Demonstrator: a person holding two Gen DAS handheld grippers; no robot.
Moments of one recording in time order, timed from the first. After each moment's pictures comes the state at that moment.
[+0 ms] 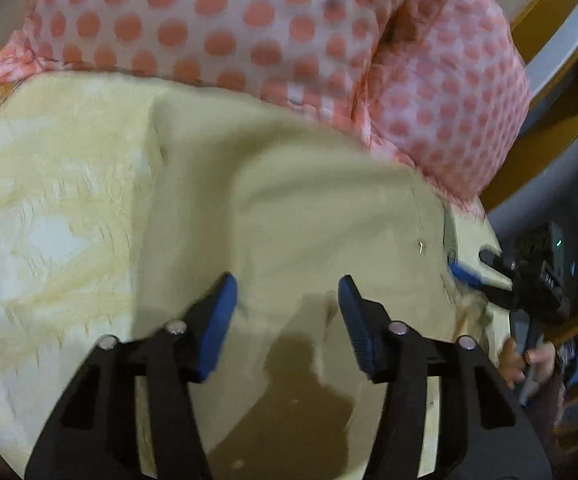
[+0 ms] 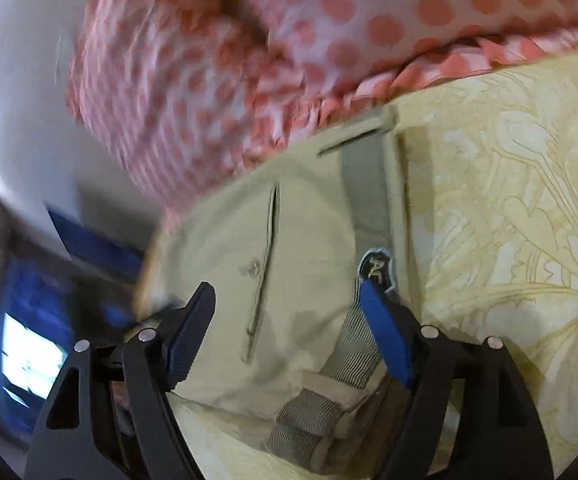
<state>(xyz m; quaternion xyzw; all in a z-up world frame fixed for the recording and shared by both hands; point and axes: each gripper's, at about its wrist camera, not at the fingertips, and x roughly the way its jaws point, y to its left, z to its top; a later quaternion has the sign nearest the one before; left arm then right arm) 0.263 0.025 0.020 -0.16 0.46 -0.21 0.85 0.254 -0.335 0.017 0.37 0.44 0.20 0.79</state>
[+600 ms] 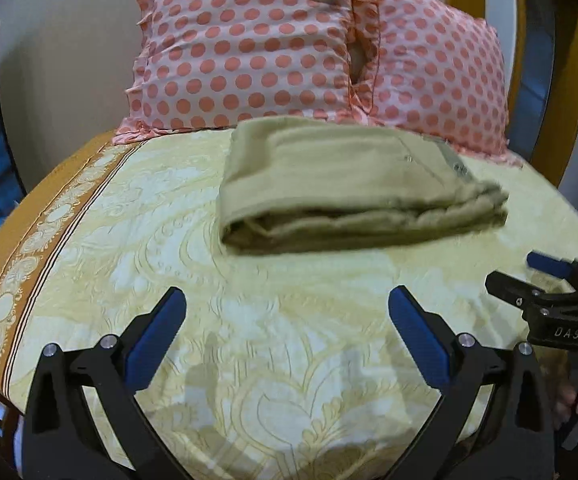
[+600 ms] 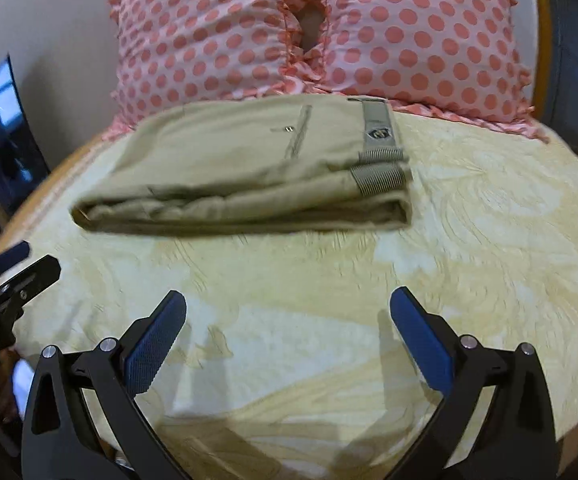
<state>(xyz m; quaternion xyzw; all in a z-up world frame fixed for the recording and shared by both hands) 0.052 -0.003 0.030 0.01 0.34 -0.06 0.94 0.072 -0.203 0.020 0.04 0.38 0.03 0.92</state>
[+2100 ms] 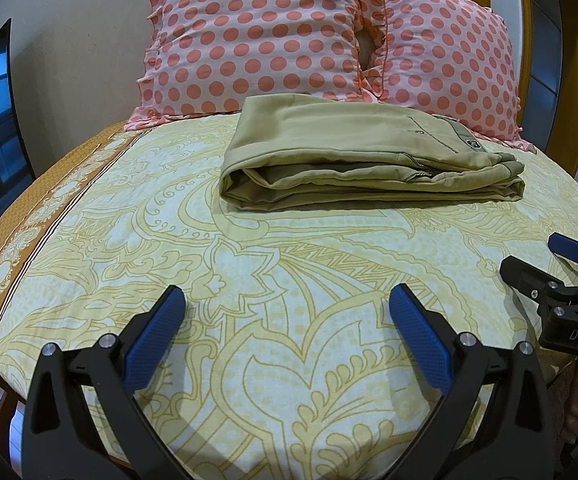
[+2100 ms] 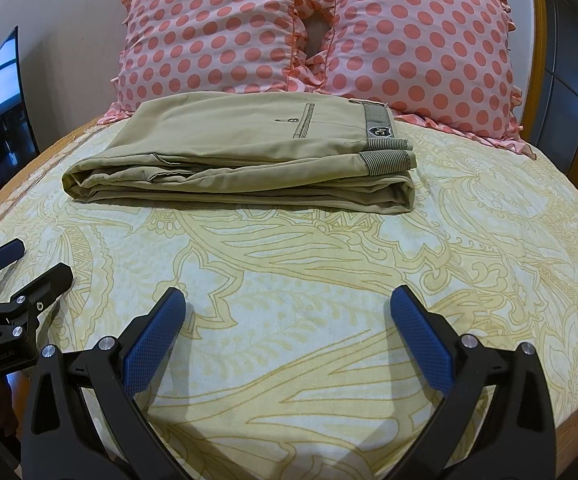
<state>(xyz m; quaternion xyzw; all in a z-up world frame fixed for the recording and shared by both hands) 0.038 -0.006 -0.001 0.02 0.34 -0.04 0.94 0.053 -0.189 0.002 0.01 0.35 0.01 0.94</state>
